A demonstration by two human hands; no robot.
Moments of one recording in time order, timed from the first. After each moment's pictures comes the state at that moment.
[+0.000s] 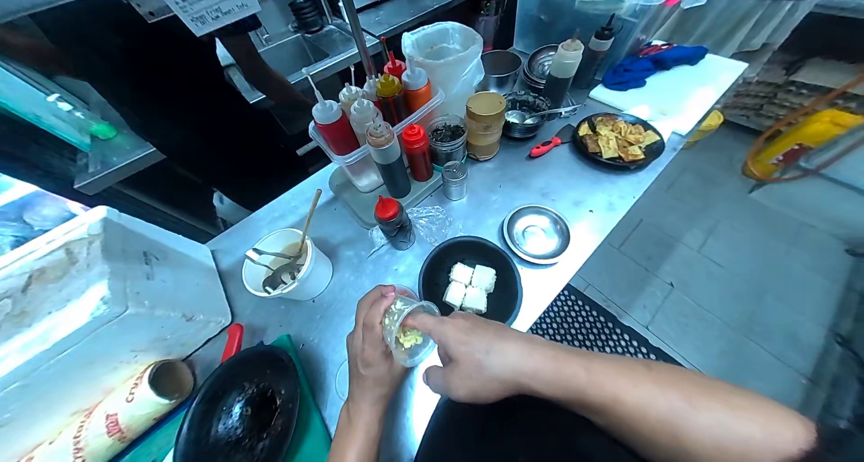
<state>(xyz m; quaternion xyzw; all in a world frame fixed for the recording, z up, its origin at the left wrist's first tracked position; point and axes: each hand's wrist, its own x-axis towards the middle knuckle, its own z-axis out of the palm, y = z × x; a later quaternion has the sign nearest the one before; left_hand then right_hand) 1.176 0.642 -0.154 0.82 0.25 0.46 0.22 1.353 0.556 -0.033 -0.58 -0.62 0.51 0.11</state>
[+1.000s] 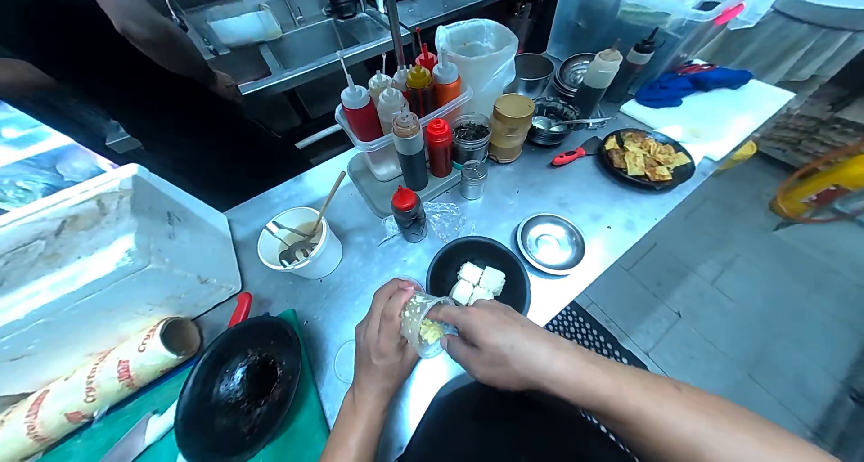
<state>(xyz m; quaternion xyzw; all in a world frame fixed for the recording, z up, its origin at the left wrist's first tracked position) 1.175 0.632 -0.157 0.84 0.28 0.44 0.17 1.371 0.554 -0.044 -0.60 -0.68 0.42 0.07</state>
